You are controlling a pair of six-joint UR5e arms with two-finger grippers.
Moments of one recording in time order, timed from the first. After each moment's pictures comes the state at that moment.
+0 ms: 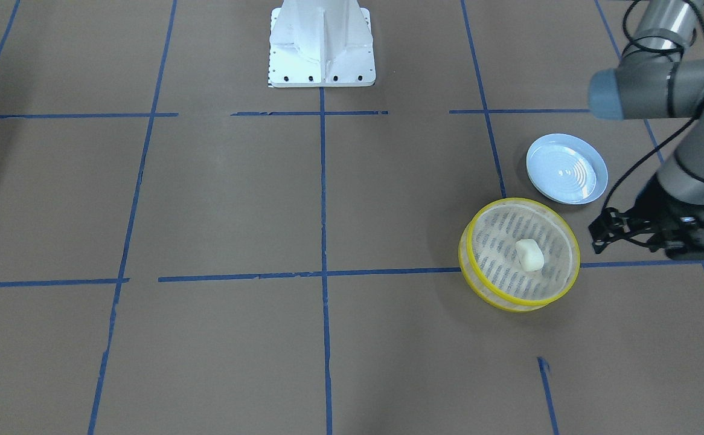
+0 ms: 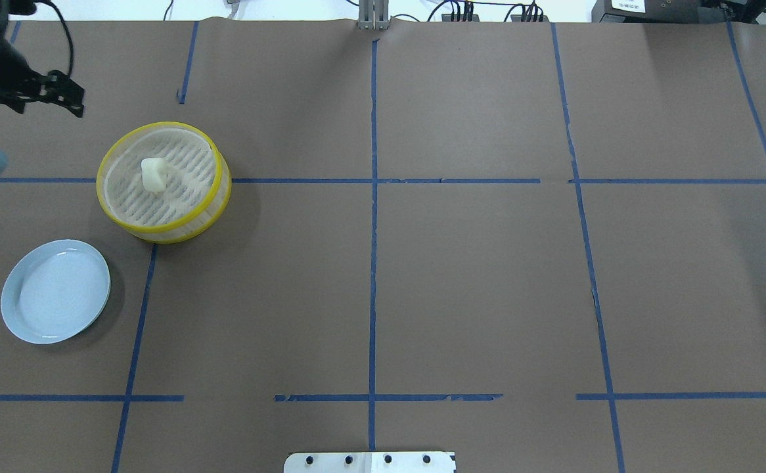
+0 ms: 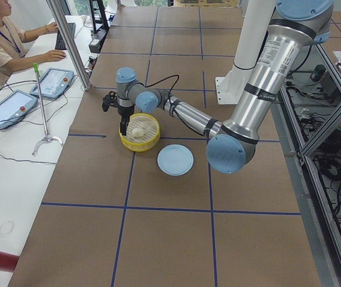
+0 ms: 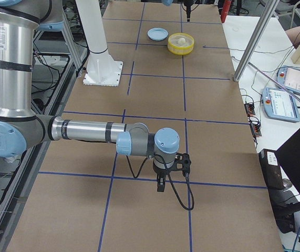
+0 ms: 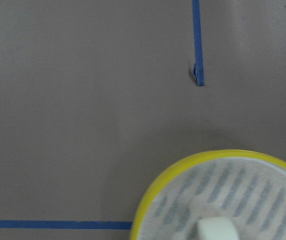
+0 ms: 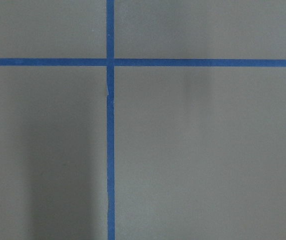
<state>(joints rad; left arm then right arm) -1.20 -1.90 -1.64 -1.69 -2.17 -0.54 1.57 -1.68 1.65 -1.57 2.29 0.01</state>
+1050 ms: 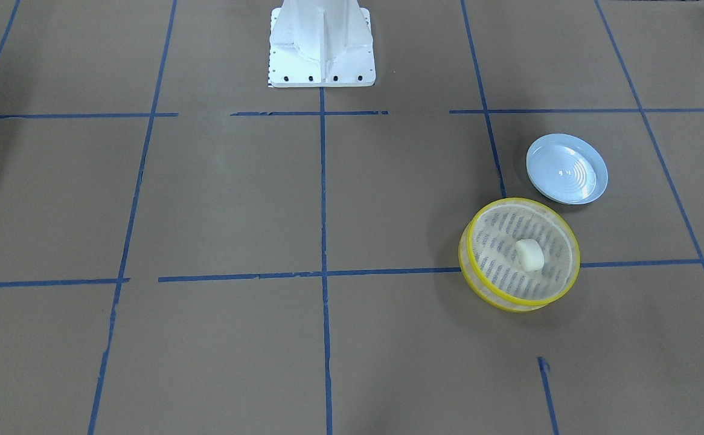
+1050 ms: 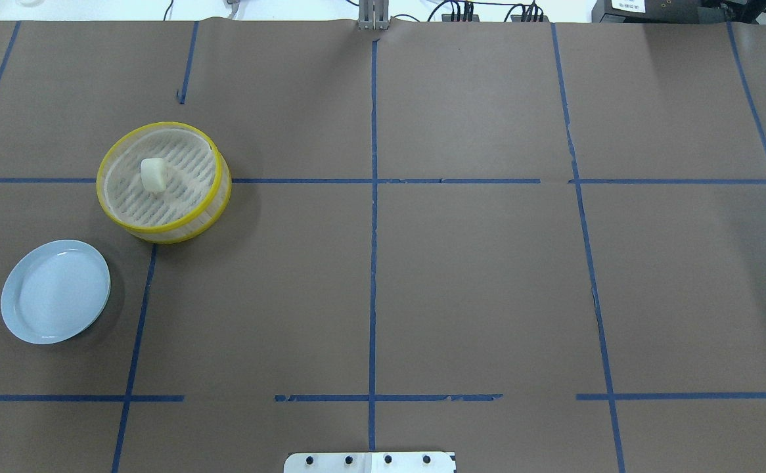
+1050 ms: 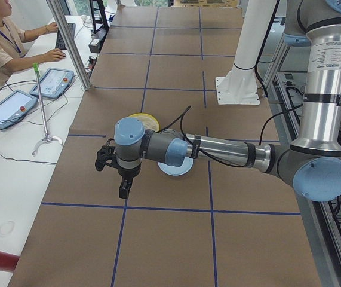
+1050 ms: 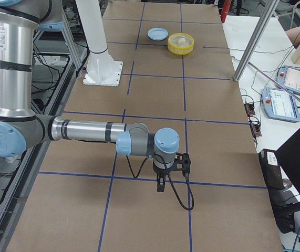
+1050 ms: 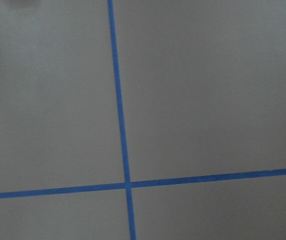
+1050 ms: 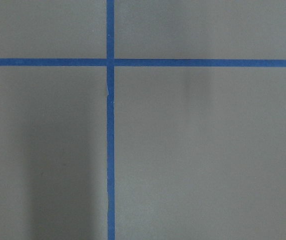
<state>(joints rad) -1.57 -1.59 -1.67 -1.68 -2.30 -0.05 1.57 -1.68 1.65 -1.57 2.29 0.01</state>
